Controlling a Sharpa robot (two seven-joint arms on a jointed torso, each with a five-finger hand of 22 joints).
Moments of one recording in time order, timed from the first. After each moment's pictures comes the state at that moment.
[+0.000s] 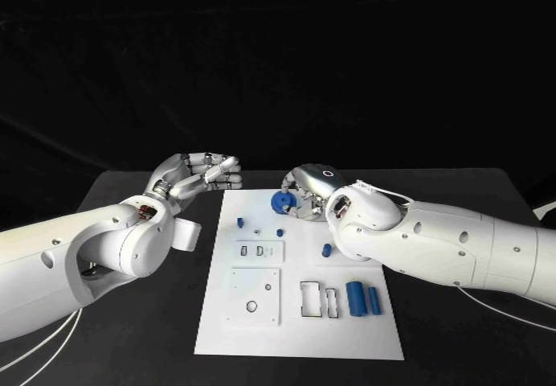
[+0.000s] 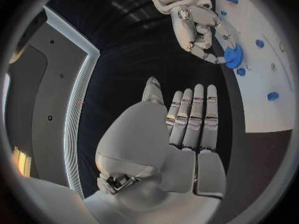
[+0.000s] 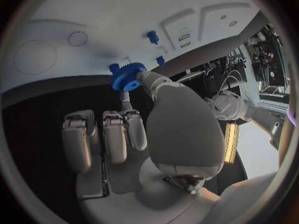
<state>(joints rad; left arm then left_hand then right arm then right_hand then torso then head) 1.21 -0.99 0.01 1.72 -0.14 -0.43 0.37 1.55 0.06 -0.30 0.28 0.22 0.85 0.21 0.25 0.22 1.01 0.18 0.07 0.07 0.96 0.14 0.23 0.27 0.17 0.85 0.25 0.27 0.08 1.27 -0.56 -0.12 1.44 -1.62 -0.45 -0.36 1.34 -0.25 0.48 0.21 0.31 0.96 0.14 0.21 0.56 1.46 0.04 1.48 1.31 1.47 -0.03 1.57 1.31 0.01 1.46 0.08 1.57 1.31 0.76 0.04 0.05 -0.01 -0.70</state>
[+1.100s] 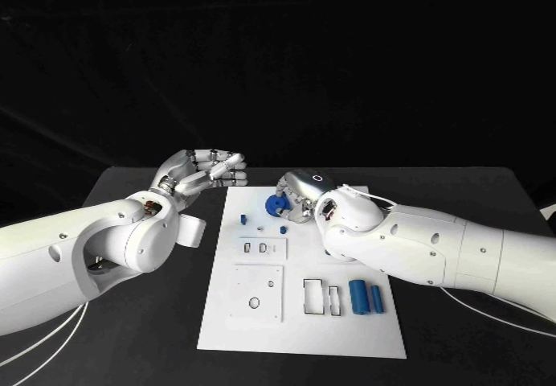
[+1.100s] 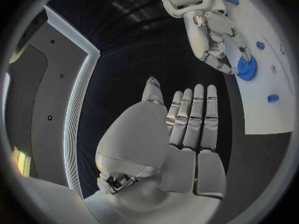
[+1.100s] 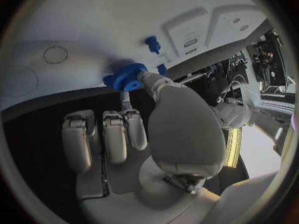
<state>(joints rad) 1.21 -0.99 0.01 1.72 -0.14 -0.43 0.37 1.55 0.06 -0.30 0.28 0.22 0.85 0.21 0.25 0.22 1.02 0.18 0.07 0.07 0.96 0.14 0.22 0.27 0.17 0.85 0.25 0.27 0.08 1.24 -0.46 -0.12 1.31 -1.62 -0.45 -0.35 1.31 -0.25 0.49 0.20 0.28 0.95 0.14 0.19 0.56 1.46 0.04 1.46 1.31 1.47 -0.03 1.57 1.31 0.01 1.46 0.08 1.57 1.31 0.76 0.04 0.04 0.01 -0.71</state>
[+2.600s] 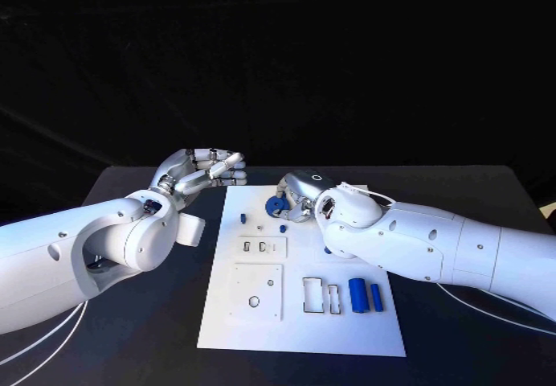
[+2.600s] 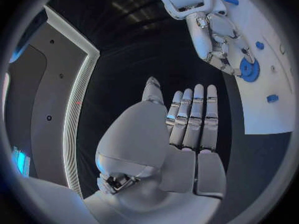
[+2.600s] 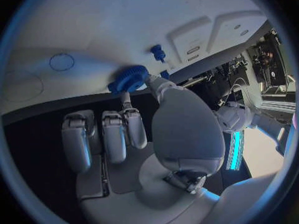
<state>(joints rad) 1.21 -0.99 0.01 1.72 -0.14 -0.42 0.36 1.55 0.06 -0.31 0.28 0.22 0.85 0.21 0.25 0.23 1.02 0.18 0.07 0.07 0.96 0.14 0.22 0.27 0.17 0.85 0.25 0.27 0.08 1.24 -0.45 -0.12 1.29 -1.61 -0.39 -0.34 1.20 -0.26 0.40 0.25 0.22 0.91 0.14 0.14 0.51 1.45 0.06 1.44 1.31 1.47 -0.01 1.57 1.31 0.01 1.47 0.10 1.57 1.31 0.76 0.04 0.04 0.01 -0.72</state>
